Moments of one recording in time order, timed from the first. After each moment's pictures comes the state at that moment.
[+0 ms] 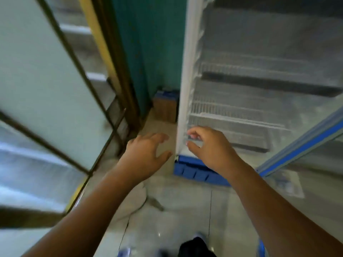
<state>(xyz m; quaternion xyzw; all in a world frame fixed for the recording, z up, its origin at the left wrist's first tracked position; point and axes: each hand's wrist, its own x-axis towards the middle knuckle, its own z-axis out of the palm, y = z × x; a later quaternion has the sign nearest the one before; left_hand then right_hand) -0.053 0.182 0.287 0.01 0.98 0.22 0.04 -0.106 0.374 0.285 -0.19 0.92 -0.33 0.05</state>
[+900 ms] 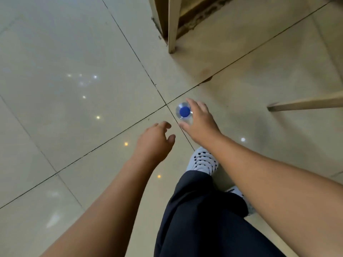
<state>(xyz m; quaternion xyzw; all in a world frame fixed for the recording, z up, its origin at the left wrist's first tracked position) 0.338 0.060 -0.429 -0.53 0.72 0.38 0.25 0.205 0.112 -0.475 -0.34 0.80 -0.12 0.48</state>
